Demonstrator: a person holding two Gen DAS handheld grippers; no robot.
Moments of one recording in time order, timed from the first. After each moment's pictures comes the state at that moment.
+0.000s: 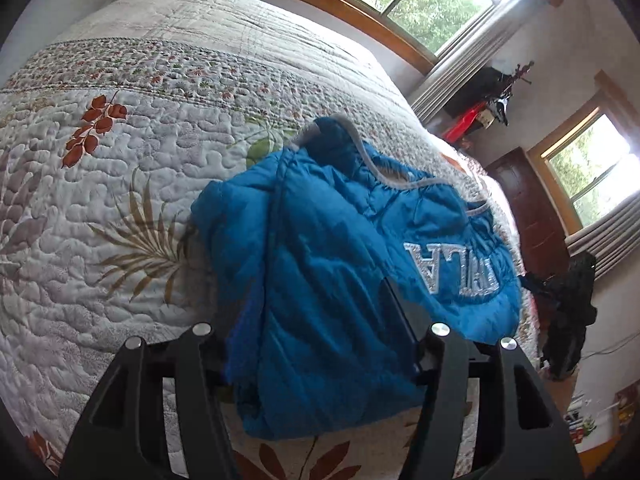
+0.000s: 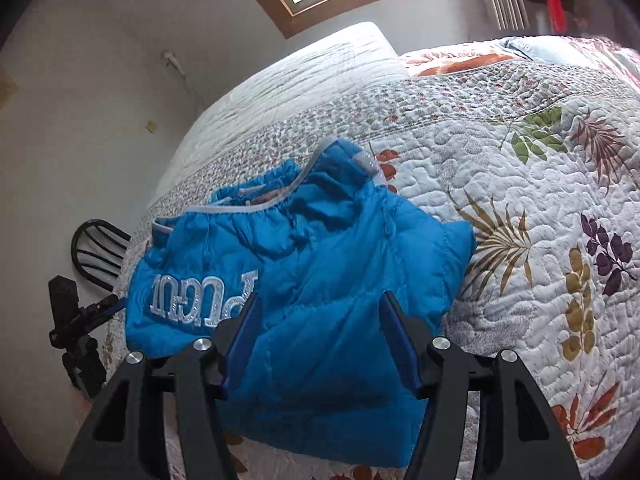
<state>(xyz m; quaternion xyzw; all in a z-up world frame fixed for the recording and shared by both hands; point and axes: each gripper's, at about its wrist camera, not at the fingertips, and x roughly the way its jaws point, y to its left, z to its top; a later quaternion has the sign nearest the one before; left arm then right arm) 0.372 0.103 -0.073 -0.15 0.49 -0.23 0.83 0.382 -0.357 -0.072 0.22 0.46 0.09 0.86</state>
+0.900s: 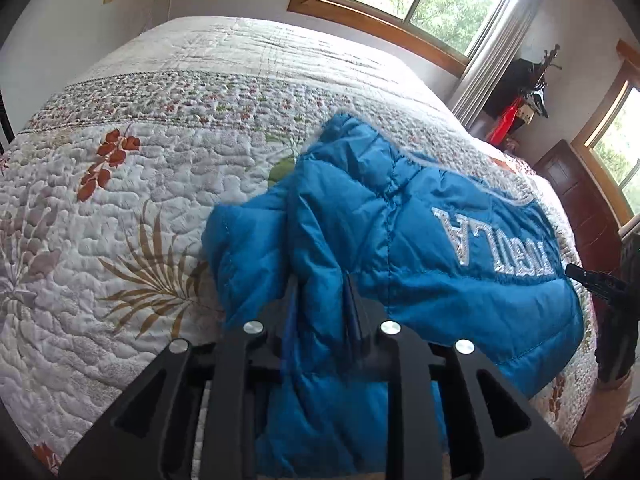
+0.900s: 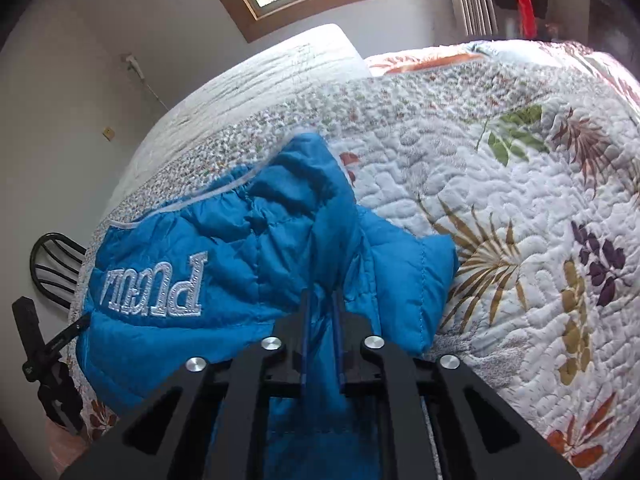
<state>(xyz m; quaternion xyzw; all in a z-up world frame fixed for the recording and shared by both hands) 0.389 0.082 -0.077 -0.10 0.45 -0.15 0.88 0.401 -0.366 -0.073 0.20 0.43 0.02 0.88</state>
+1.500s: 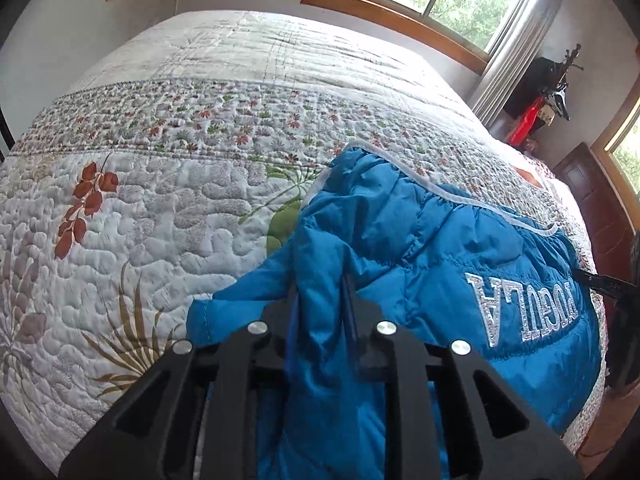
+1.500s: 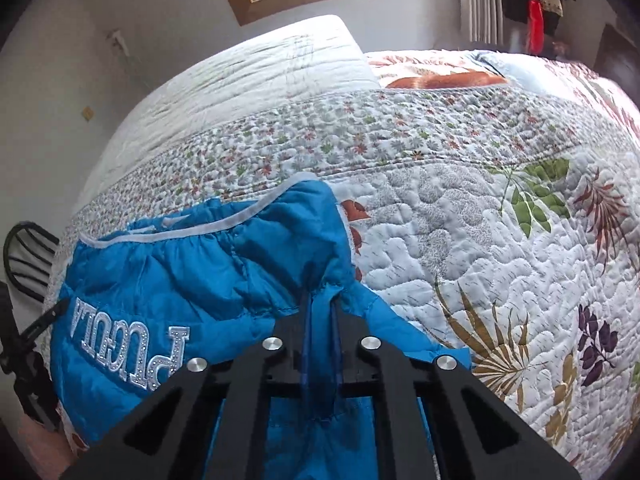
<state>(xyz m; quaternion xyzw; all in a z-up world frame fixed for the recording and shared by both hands) 0.463 0.059 -0.092 -0.09 0.48 -0.12 0.86 0.489 -0.374 -0.102 0.19 0.50 -0.02 0.85</state>
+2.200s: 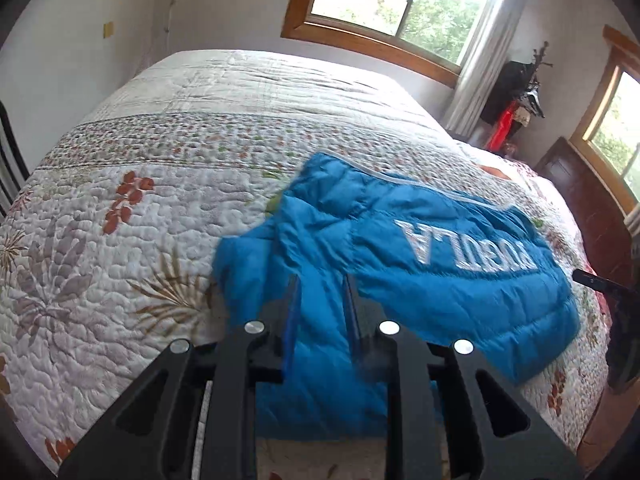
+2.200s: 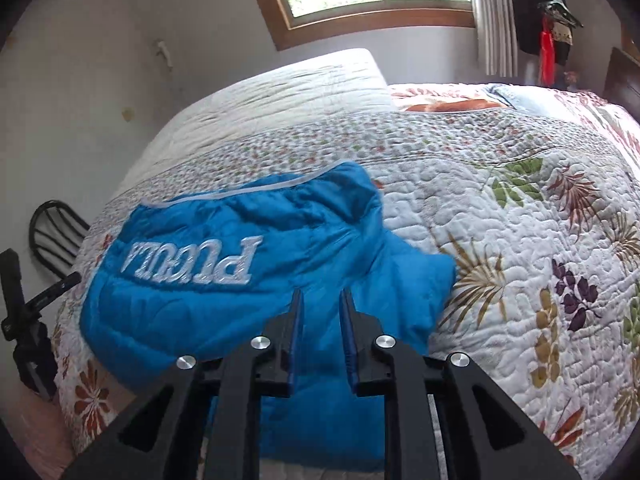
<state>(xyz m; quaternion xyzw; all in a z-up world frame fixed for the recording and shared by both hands) 0.354 0.061 -0.044 -0.06 0.42 -0.16 0.89 0.369 -0.324 -0.056 0.14 0.43 0.06 0.89</state>
